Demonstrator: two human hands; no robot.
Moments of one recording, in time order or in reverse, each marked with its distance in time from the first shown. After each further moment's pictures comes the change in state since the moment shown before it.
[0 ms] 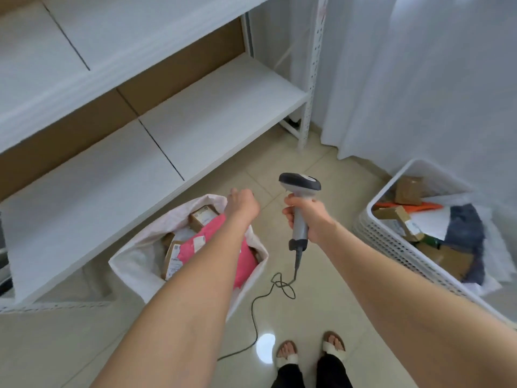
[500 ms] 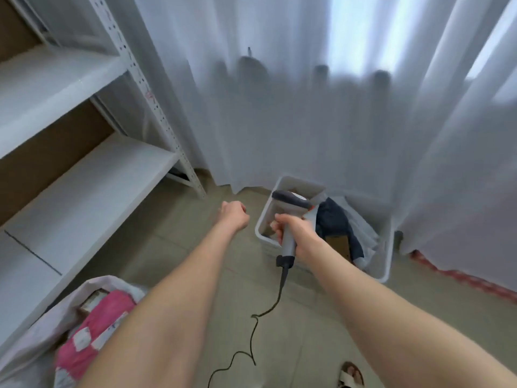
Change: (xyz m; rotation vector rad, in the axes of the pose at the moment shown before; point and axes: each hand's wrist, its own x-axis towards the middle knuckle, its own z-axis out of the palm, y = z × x) left_hand -0.124 0.329 0.086 0.083 -0.096 0.383; right_hand -0.100 -0.074 -0.322 0.314 0.264 -0.083
